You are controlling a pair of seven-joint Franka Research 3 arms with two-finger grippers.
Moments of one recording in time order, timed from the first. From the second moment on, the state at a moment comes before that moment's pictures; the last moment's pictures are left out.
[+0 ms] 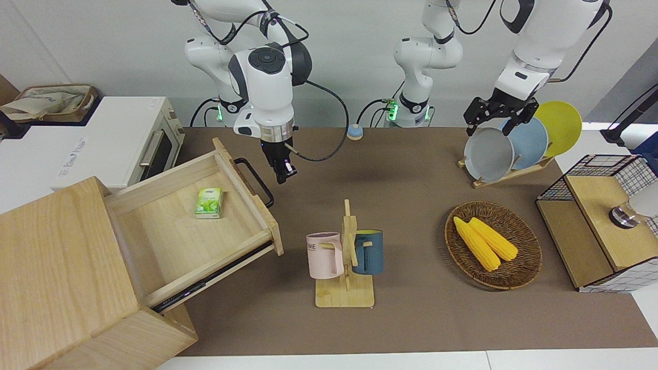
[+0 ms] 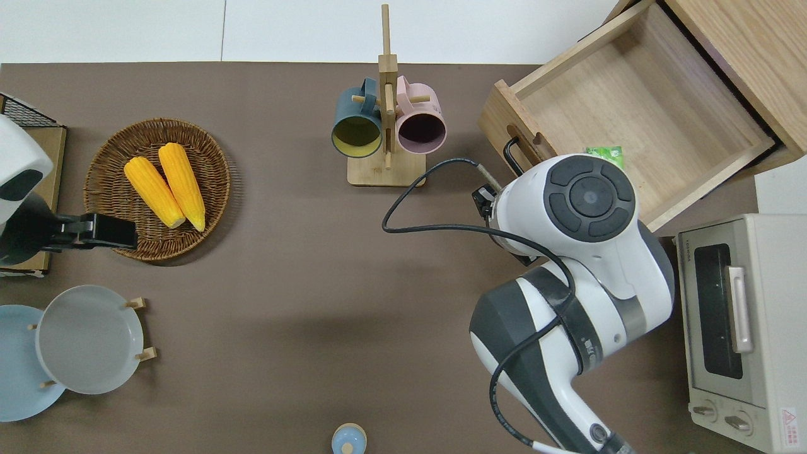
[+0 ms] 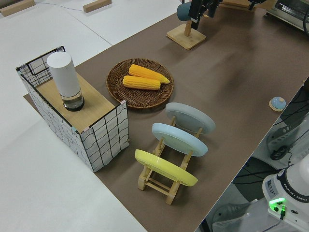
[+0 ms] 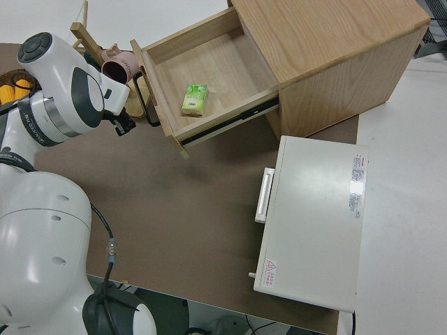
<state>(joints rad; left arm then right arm) -0.12 -0.03 0.07 -1.60 -0.02 1.57 -0.04 0.13 0.18 0.29 -1.73 -0.12 1.97 1.44</state>
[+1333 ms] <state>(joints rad) -0.12 -0.03 0.07 -1.60 -0.02 1.57 -0.04 0.05 0.30 0.29 -1.58 -0.15 1.93 1.39</state>
